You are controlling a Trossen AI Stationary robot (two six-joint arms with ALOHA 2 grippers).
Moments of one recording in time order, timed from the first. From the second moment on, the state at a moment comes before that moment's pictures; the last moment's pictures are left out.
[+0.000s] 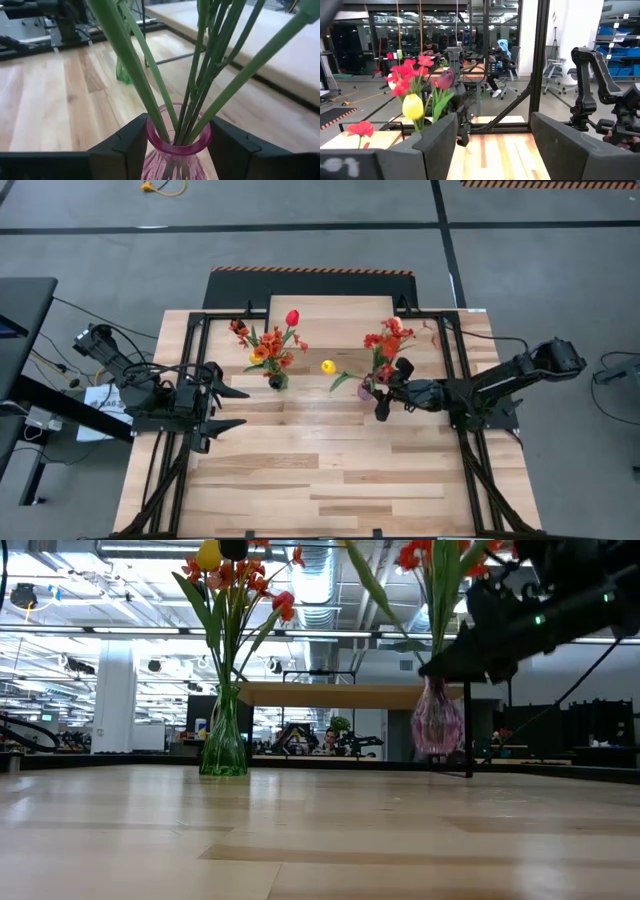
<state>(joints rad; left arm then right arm) -0.67 0.77 0.80 0.09 -0.64 0.04 0.15 1.18 0.31 0.50 0.55 0.19</state>
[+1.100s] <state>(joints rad) -0.67 0.77 0.80 0.10 -0.61 0.01 0.10 1.00 0.52 -0.01 0.44 0.16</state>
